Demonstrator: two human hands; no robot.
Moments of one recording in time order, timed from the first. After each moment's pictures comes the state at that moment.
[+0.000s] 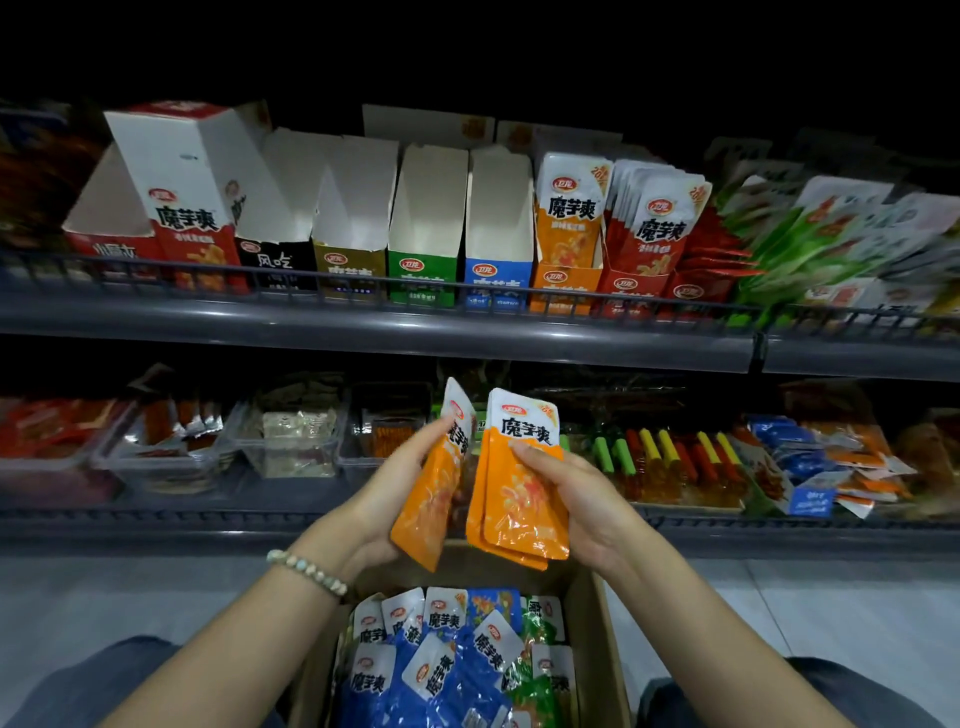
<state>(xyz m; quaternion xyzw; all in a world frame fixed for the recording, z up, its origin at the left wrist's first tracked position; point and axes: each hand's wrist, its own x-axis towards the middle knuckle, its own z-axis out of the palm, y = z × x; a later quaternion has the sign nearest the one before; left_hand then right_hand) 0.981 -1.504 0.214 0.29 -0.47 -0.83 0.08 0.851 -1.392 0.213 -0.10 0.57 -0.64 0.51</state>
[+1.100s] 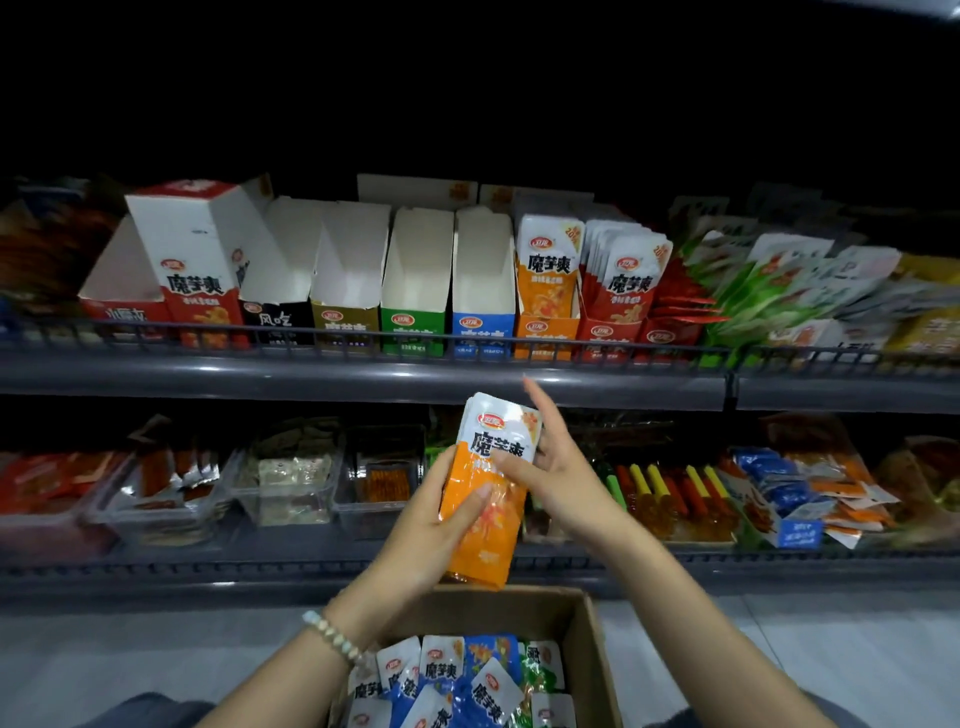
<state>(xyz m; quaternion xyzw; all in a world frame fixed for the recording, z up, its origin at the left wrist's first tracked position) 0.969 -1.490 0.212 0.23 -0.69 -0.65 0.21 0.832 -1.407 0.245 -0.39 0.61 -0.60 0.34</state>
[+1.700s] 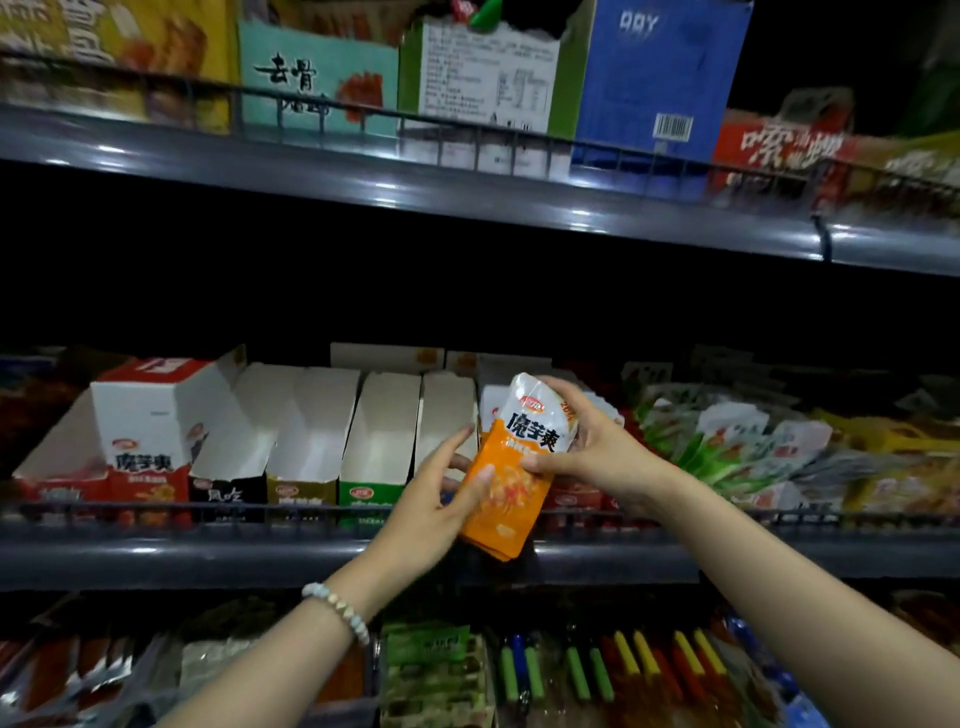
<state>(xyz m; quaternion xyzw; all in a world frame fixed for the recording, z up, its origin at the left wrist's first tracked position) 0.868 -1.561 0.328 0.14 -0.77 -0.53 0.31 0.716 -1.441 0.394 -0.51 0.64 -0.52 0.23</state>
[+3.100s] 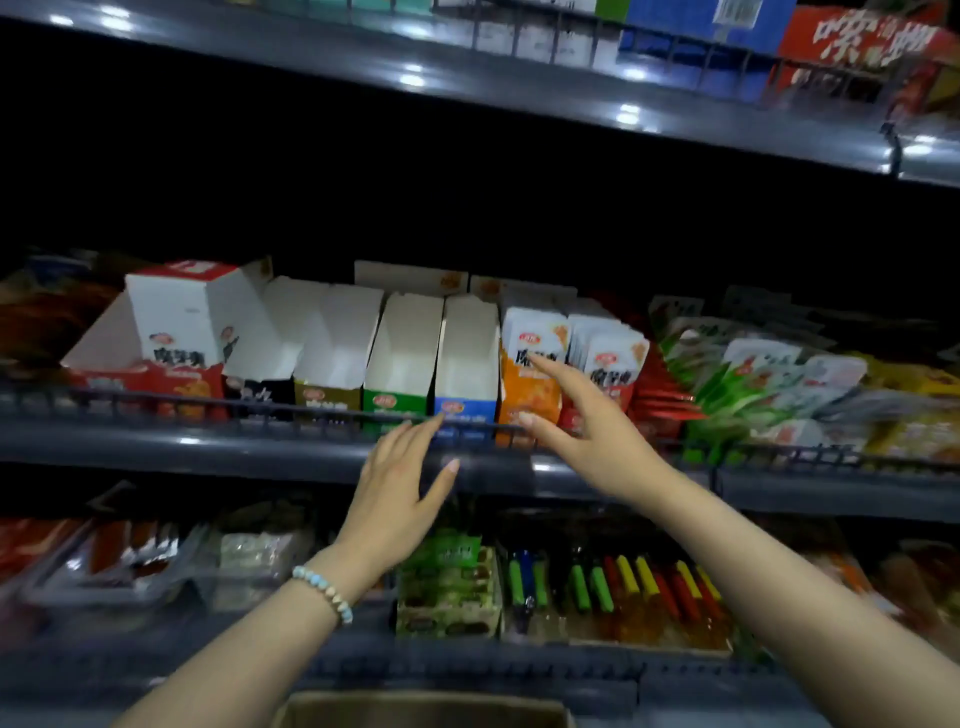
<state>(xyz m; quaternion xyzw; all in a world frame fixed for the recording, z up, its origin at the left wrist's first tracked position) 0.924 -1.553 0.252 0.26 -0.88 -0.24 0.33 0.764 -1.417 0.340 -0.59 0.73 -0.36 0.01</state>
